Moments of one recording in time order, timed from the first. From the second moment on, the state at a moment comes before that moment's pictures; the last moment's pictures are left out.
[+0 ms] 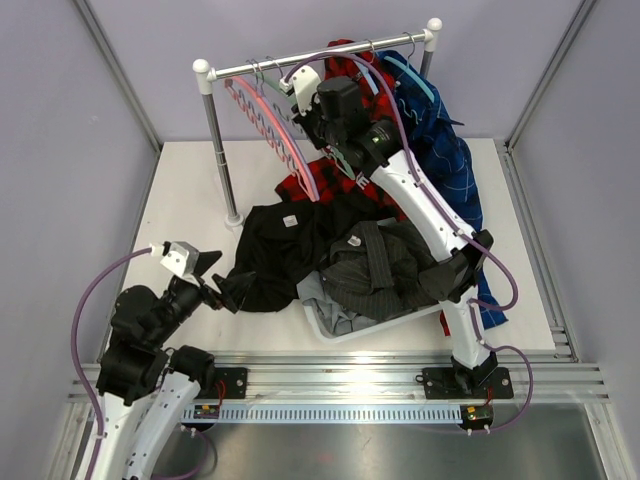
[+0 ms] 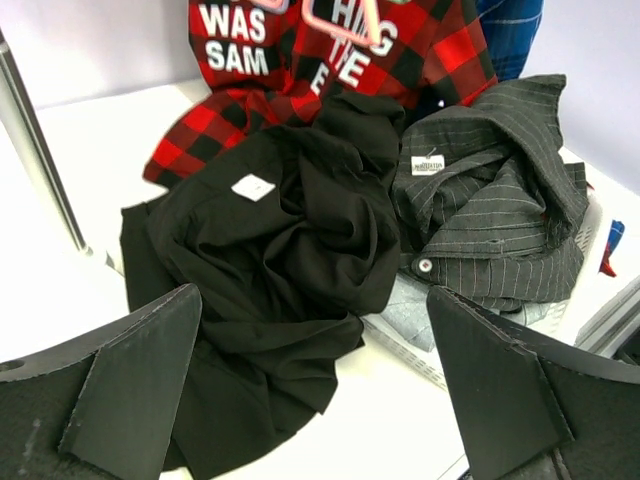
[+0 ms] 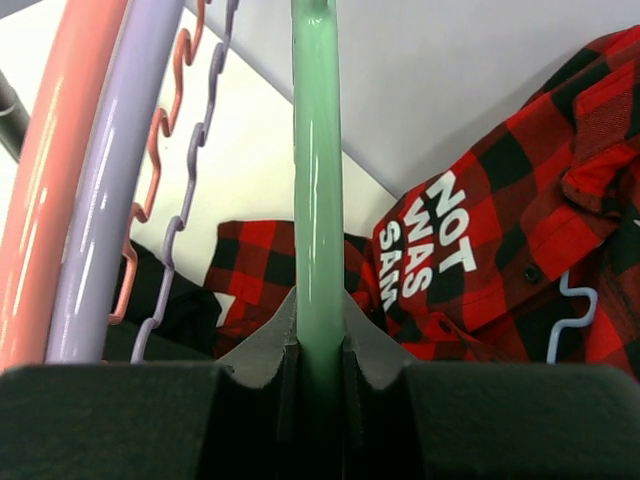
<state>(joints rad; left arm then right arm) -0.32 0.23 0.68 -0.49 0.31 -0.13 0.70 2.14 2.53 -0.72 0.13 -0.28</state>
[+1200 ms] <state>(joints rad) -0.36 1.46 0.85 -0.37 -0.05 -0.95 0.47 1.34 1.48 -0.68 -0.18 -0.36</state>
